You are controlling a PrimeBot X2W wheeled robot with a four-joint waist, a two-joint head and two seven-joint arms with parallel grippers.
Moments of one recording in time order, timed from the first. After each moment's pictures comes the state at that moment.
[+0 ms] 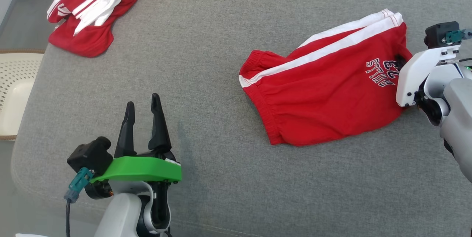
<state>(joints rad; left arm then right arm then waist) -0.21 0.06 -0.28 0.13 -0.68 0.14 -0.26 -0.92 -0.46 0.65 1.01 0.73 0.13 0.12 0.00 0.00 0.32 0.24</state>
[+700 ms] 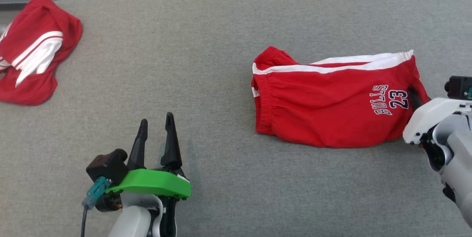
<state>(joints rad) -0.17 0.07 -0.33 0.18 -0.64 0.14 -0.25 -0.71 -0.46 0.58 1.03 0.87 0.13 -0.19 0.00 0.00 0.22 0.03</state>
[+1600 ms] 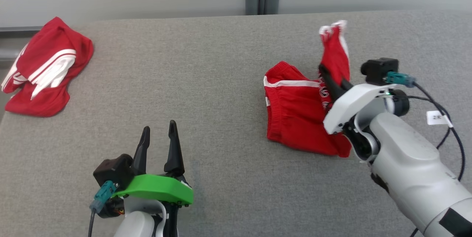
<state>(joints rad) -0.16 0.08 -0.36 0.20 -0.61 0.16 -0.25 -0.73 -0.27 0.63 0.79 0.79 0.13 -0.20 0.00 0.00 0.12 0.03</state>
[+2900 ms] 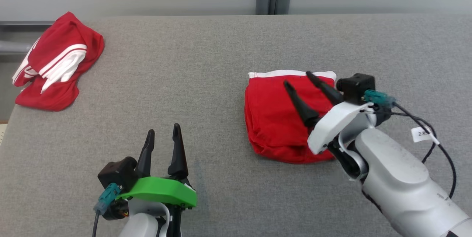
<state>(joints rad) -0.16 0.06 -0.36 0.23 -0.61 0.14 -0.26 -0.62 -0.24 0.64 0.56 0.65 0.13 -0.17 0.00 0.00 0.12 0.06</state>
